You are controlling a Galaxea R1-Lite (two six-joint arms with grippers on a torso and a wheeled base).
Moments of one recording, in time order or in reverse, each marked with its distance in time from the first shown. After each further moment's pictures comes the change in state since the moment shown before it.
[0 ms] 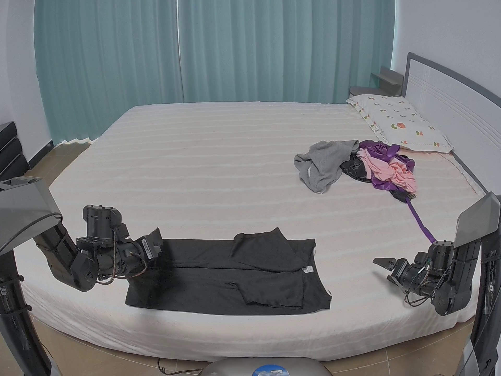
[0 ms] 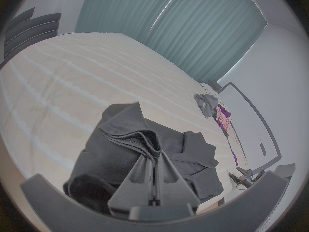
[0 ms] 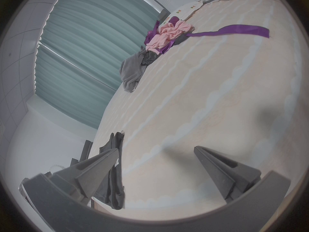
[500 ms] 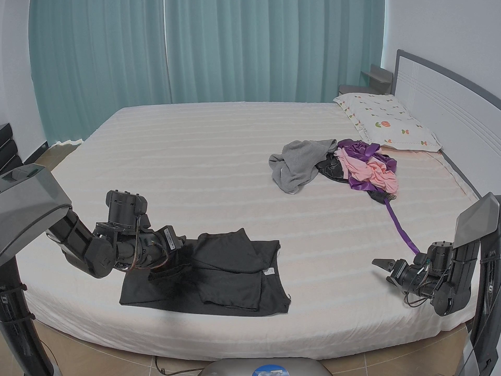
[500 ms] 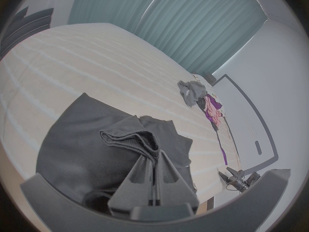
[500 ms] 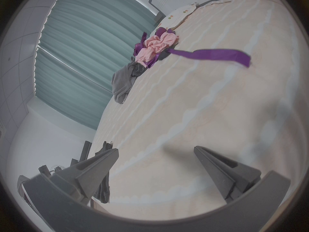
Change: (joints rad) left arm -0.126 -0.019 -0.172 0.222 0.039 -0.080; right arm 0.004 0.007 0.000 0.000 -0.002 -0.003
